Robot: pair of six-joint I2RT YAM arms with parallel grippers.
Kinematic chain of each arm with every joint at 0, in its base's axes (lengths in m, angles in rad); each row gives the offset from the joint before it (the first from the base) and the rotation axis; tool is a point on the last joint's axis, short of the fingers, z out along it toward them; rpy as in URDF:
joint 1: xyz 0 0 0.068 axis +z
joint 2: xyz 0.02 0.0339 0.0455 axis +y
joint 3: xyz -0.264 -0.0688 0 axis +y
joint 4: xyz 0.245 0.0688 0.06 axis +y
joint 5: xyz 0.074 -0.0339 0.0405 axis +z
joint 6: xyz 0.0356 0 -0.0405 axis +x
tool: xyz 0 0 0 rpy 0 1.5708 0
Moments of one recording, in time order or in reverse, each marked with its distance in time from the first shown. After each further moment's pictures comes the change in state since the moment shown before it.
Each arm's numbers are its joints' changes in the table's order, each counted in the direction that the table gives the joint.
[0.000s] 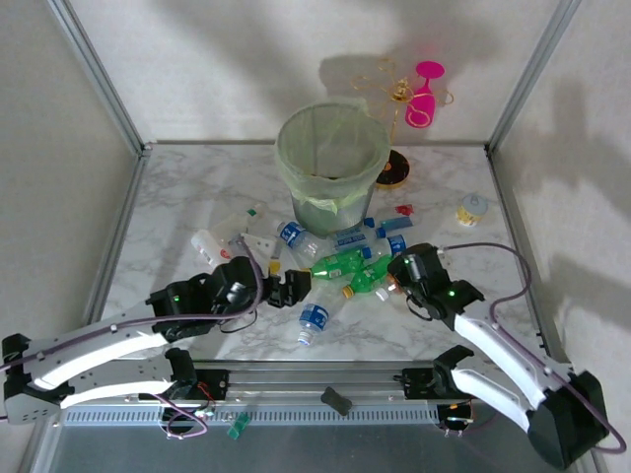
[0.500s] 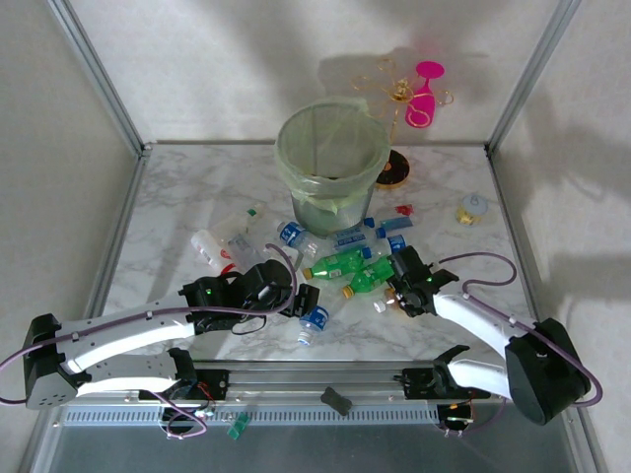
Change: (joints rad) left arm -0.017 0.188 -0.006 0.104 -0.029 0.050; right arm 0.003 0.301 0.012 0.040 -0.008 0.262
